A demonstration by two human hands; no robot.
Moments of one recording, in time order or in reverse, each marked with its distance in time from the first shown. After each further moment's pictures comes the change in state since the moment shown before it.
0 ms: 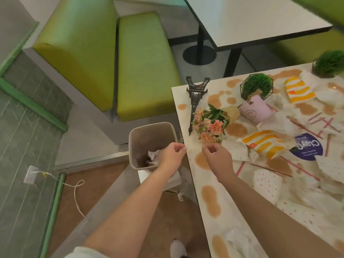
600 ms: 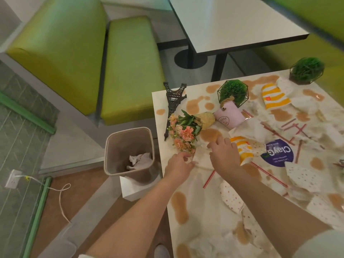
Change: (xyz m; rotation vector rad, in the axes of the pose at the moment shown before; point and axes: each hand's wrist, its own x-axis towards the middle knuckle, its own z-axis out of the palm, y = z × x) left_hand -0.013 0.046 0.108 0.201 -0.091 0.035; right_hand 0.077 0.048 -0.095 -1.177 -0.031 -0.393
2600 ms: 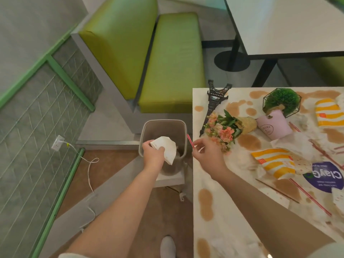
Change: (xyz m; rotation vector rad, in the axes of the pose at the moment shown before) left_hand -0.036 -0.081 -0.122 -0.735 0.573 -0.350; right_hand -0.015 -0.133 -0.033 1.036 -0.097 -0.141
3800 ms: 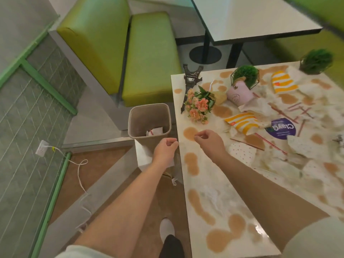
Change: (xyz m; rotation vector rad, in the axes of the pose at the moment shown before) left_hand -0.094 -0.047 0.000 0.332 -0.379 0.200; right_hand -0.096 0.015 -0.024 0.132 0.149 0.321
